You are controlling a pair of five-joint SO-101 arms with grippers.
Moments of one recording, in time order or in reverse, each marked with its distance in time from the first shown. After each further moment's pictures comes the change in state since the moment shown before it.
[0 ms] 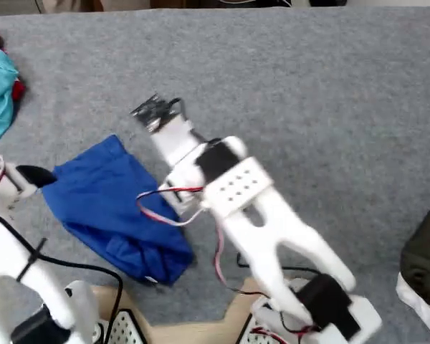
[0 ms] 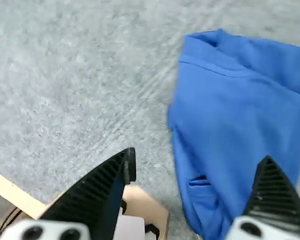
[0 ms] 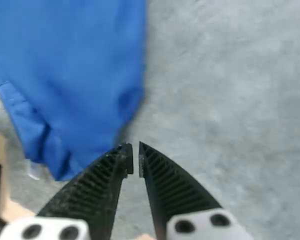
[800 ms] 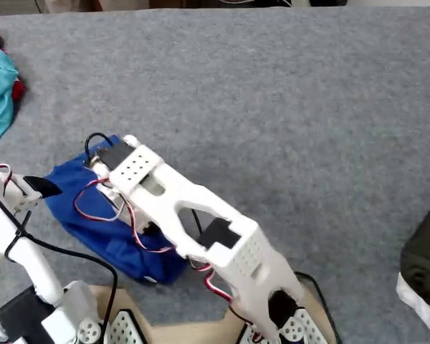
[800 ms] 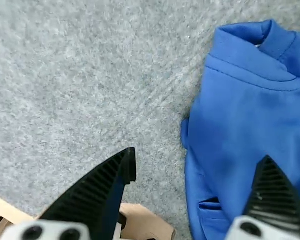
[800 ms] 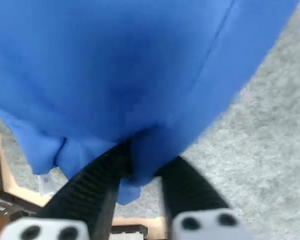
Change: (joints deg) left arm -1.0 9.1 10.3 -12.6 -0.1; right arm -10.1 49.1 -41.4 21.5 -1.7
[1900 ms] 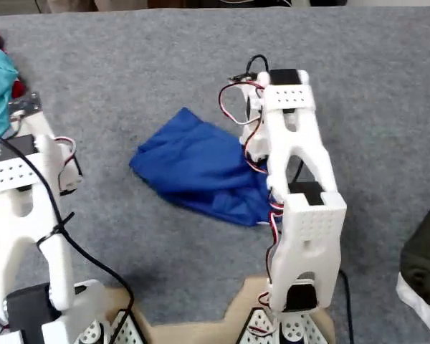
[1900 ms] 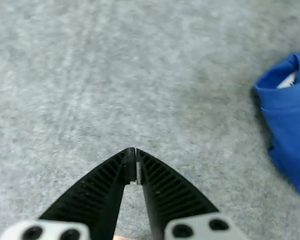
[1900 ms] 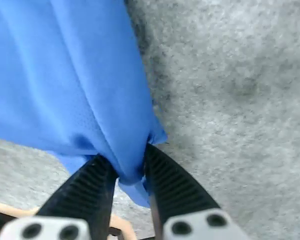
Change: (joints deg) left arm 24.4 0.4 0.0 -7.2 0.1; right arm 46.8 -3.3 -2.1 1.0 20.1
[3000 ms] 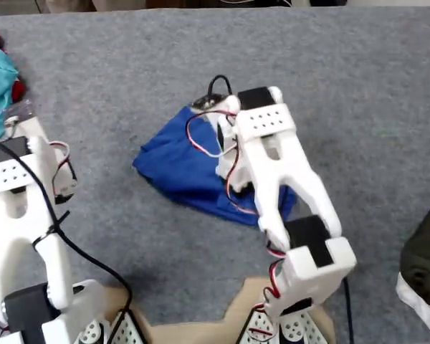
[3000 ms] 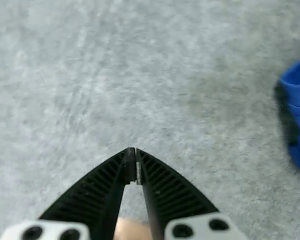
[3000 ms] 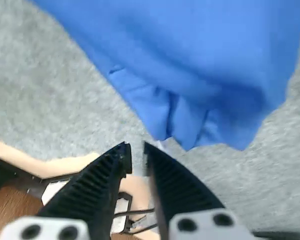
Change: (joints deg) left arm -4.7 0.0 0.4 4.1 0.0; right arm -12.4 -25.1 26.9 0.2 1.7
